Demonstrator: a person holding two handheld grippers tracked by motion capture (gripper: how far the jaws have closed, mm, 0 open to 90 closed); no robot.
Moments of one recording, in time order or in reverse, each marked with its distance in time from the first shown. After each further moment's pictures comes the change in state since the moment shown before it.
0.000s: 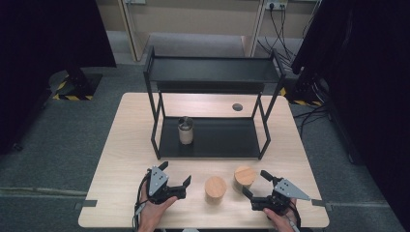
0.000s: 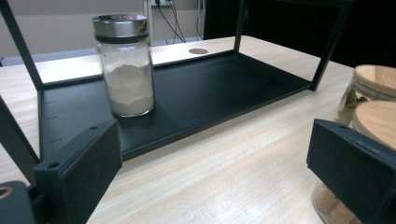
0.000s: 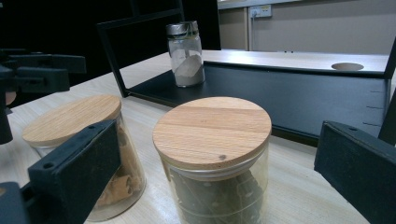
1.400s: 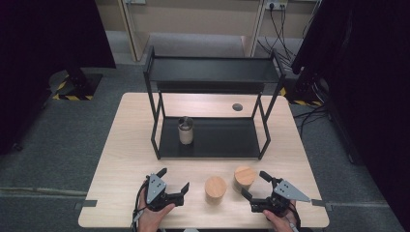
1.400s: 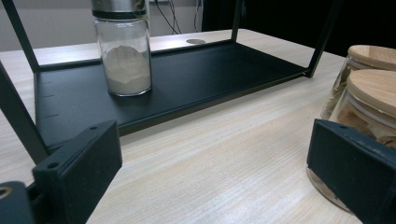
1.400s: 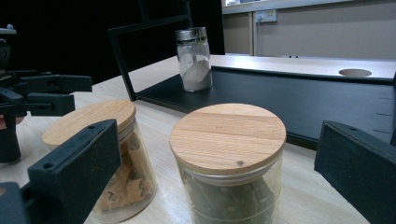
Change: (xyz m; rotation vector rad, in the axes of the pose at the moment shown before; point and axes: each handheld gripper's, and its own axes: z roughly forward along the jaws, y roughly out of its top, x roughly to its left) left arm 0.002 -0.020 -0.008 0.000 0.001 -0.006; right arm 0.004 0.000 -0.002 -0.014 0.020 -0.009
